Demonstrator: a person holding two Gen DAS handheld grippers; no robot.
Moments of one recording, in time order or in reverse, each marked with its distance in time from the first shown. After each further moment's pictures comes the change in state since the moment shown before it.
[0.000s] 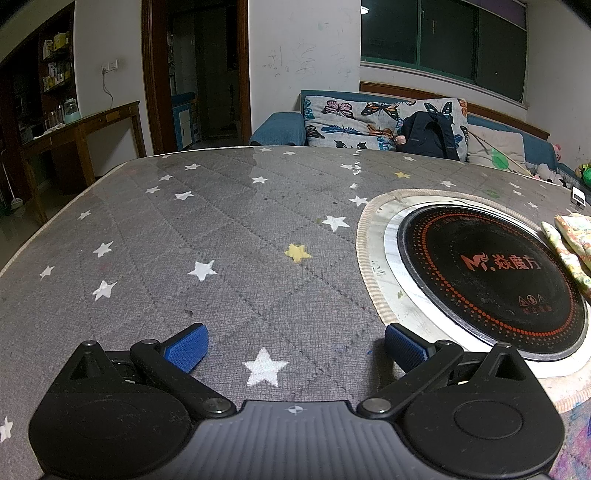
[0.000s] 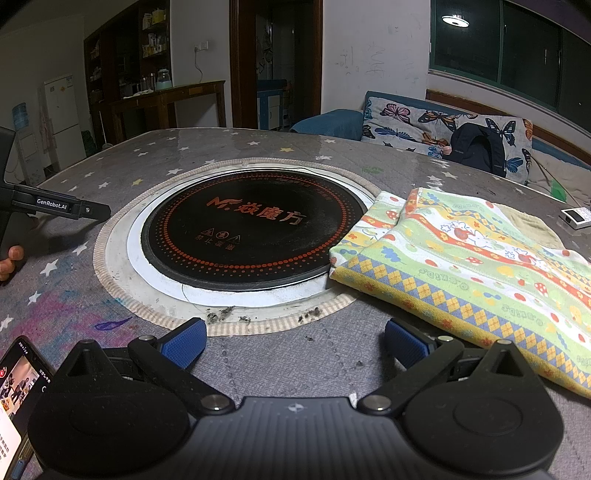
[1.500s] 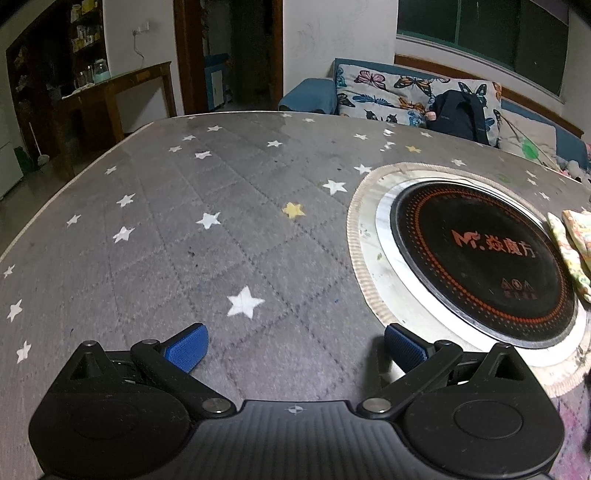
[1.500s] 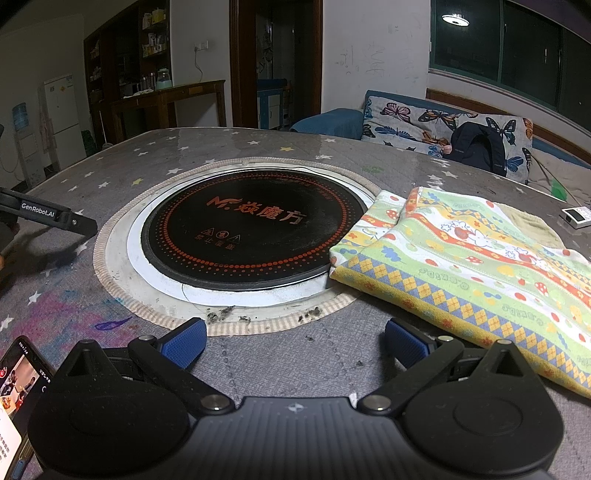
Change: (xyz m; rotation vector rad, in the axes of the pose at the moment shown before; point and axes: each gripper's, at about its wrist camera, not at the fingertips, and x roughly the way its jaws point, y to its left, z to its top) left arm -0.024 -0.030 -0.004 -0.087 0.135 0.090; right arm 0.000 -0.001 -0.001 0.001 0.003 0.001
